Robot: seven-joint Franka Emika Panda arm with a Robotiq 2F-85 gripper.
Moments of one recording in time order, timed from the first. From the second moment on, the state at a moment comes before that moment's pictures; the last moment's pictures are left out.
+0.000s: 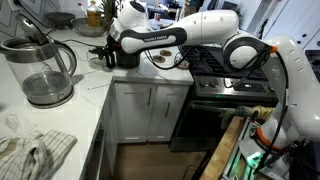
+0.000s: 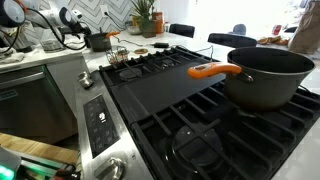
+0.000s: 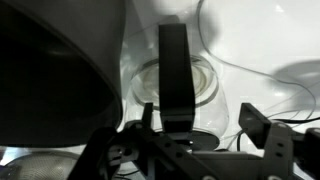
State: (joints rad) arm 0.26 0.87 0.09 -1.03 -0.12 2.56 0.04
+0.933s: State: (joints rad) arm 0.27 0.91 0.08 -0.96 -0.14 2.56 0.01
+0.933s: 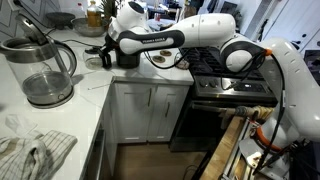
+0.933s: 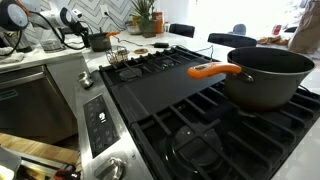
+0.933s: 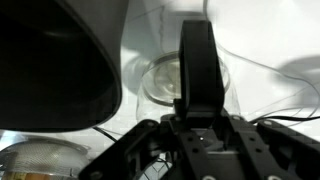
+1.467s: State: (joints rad) arm 0.29 0.91 0.08 -0.93 -0.14 2.62 0.01
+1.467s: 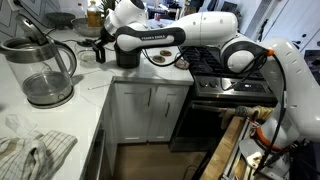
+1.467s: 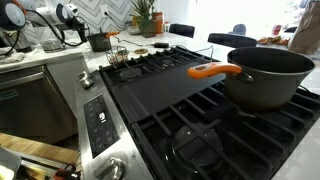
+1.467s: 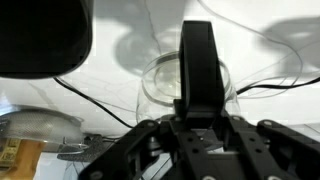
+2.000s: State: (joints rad) arm 0.29 0.89 0.08 -0.92 -0.14 2.69 0.01
